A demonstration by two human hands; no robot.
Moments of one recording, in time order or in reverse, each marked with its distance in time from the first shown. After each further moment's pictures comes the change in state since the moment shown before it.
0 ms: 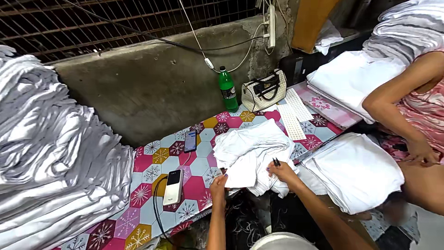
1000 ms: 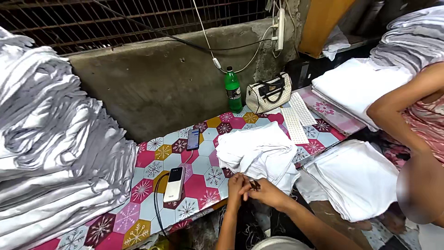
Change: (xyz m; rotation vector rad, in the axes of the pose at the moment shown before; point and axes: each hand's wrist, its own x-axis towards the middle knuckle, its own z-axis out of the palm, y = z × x) left_hand -0.034 0.008 0.042 -0.186 -0.267 0.190; right_hand -0.064 -0.067 0.065 -0.024 -0.509 -0.227
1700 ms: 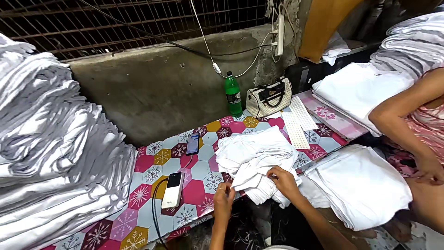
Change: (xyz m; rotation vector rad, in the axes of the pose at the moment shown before) left_hand -0.006 0.006 -0.044 0.766 0.179 0.567; right_hand 0.012 0.077 -0.073 -0.742 0.624 -0.201
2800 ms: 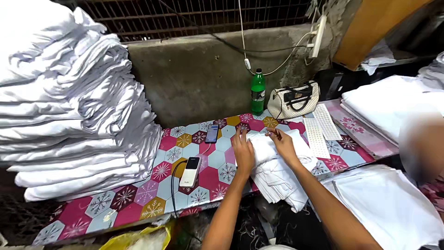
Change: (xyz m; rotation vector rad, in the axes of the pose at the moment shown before) left_hand 0.129 0.035 0.031 0.144 0.092 0.089; right_hand 0.124 -0.085 -0.011 0.336 0.020 -0.020
